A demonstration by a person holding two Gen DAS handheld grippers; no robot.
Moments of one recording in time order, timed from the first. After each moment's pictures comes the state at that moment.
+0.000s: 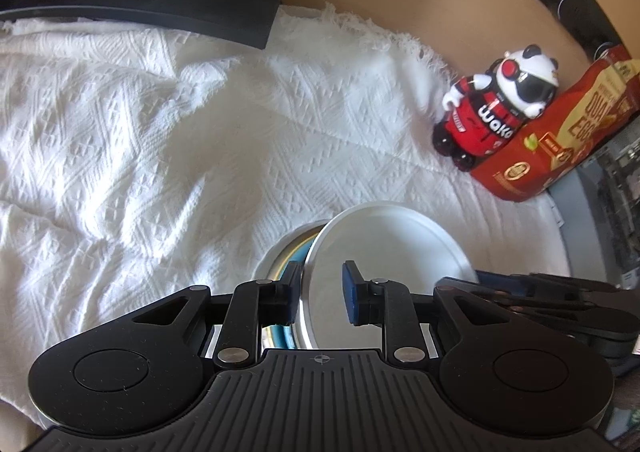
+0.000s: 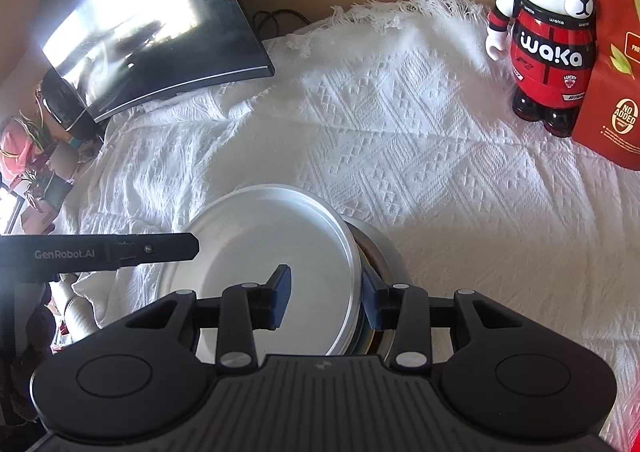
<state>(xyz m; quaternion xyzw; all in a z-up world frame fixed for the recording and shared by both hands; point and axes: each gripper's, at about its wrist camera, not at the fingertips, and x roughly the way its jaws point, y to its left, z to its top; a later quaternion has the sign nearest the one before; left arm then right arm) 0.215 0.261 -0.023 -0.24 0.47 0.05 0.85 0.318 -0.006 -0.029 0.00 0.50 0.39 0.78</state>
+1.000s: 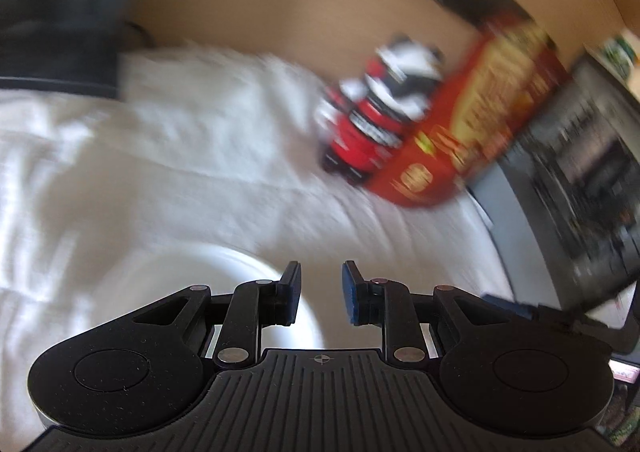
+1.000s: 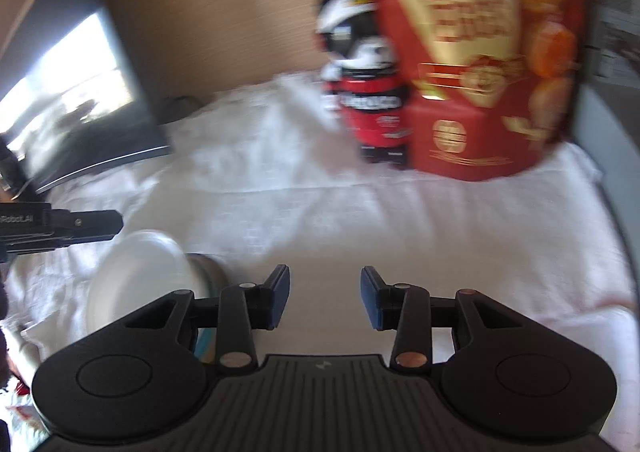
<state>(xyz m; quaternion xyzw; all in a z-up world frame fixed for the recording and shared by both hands) 0.253 0.145 0.010 -0.21 0.42 -0.05 0.88 0.321 -0.150 -0.015 0.04 0.42 0.27 0.87</state>
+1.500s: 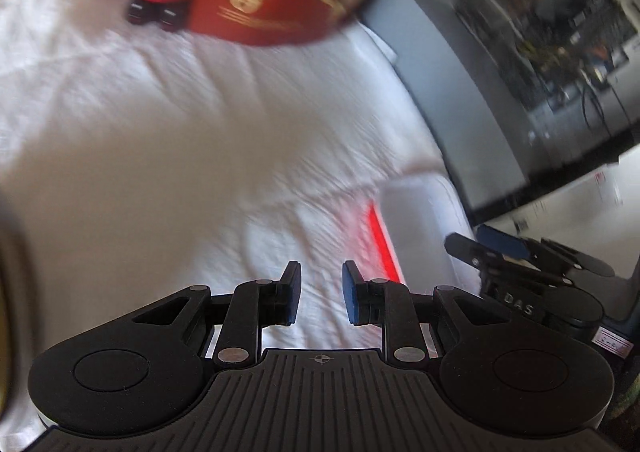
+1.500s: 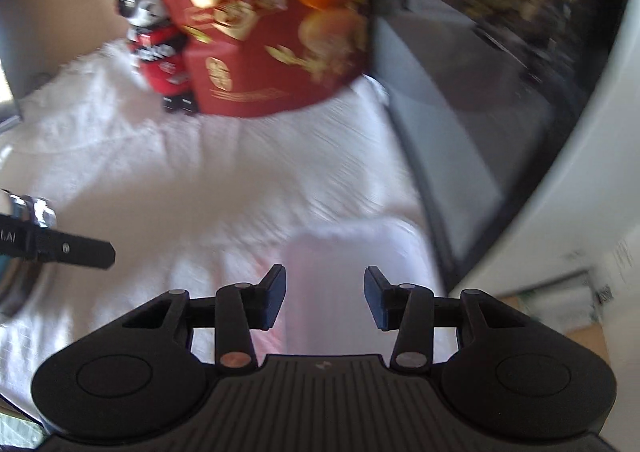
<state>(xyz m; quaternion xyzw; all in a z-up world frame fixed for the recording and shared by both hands) 0.293 -0.031 -0.075 -0.16 0.54 -0.19 0.80 0.314 -0.297 -0.071 -0.02 0.45 0.10 0.89</state>
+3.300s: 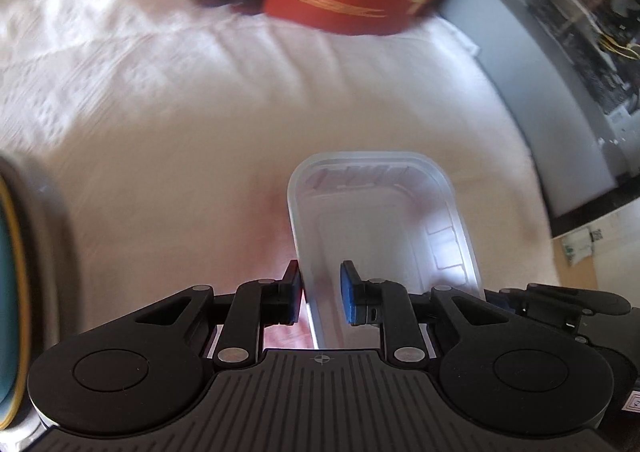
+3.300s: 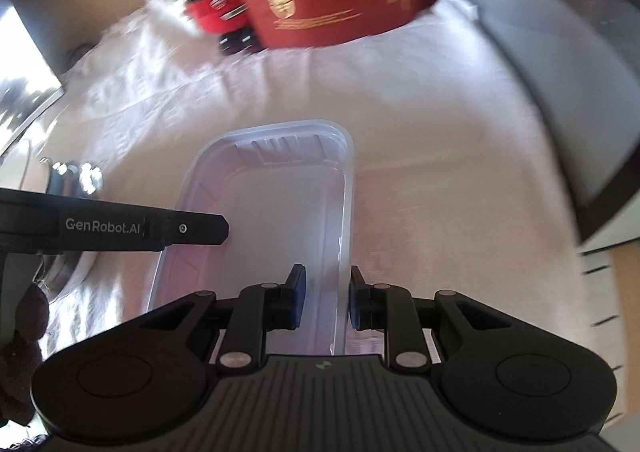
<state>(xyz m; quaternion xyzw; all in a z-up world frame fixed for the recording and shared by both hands) 0.296 -0.002 -0.114 -0.14 0.55 -0.09 0.82 0.322 -0.248 -0.119 0.04 0.52 0.21 0.83</state>
